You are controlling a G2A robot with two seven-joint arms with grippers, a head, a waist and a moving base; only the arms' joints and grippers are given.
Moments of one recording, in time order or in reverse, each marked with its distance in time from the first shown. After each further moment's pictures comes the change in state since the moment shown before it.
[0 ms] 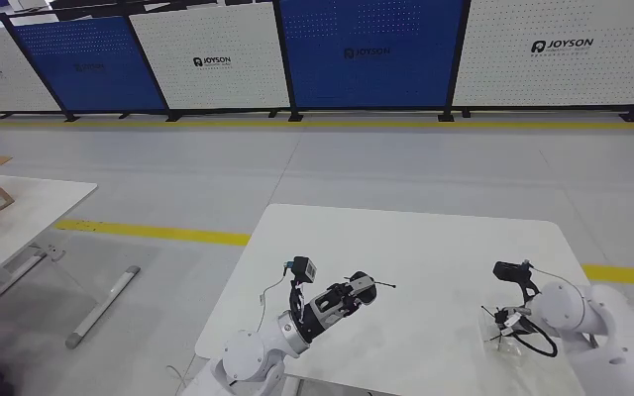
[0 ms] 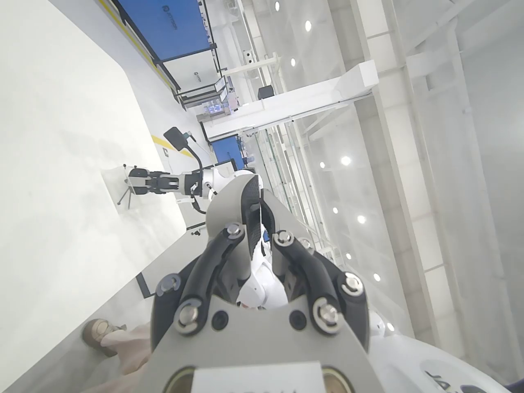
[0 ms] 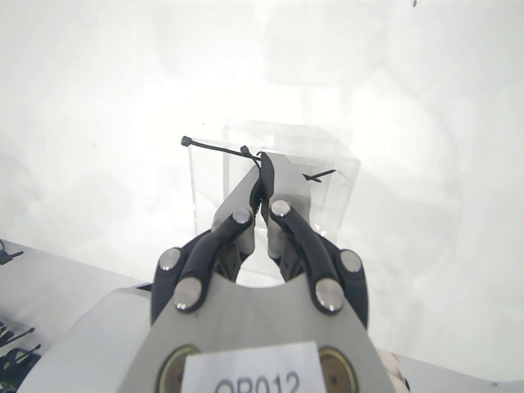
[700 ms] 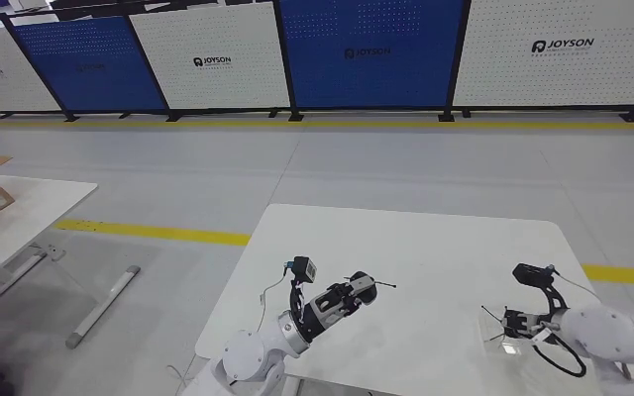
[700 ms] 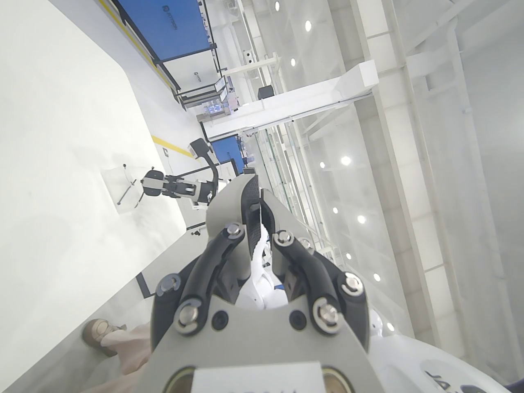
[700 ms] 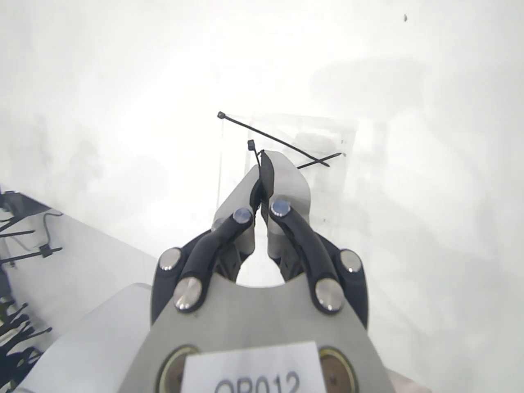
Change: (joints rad) left arm 0.000 0.000 0.000 0.000 0.000 0.000 0.000; right arm -0.209 0.042 0.237 -0.173 0.159 -0.108 -0.094
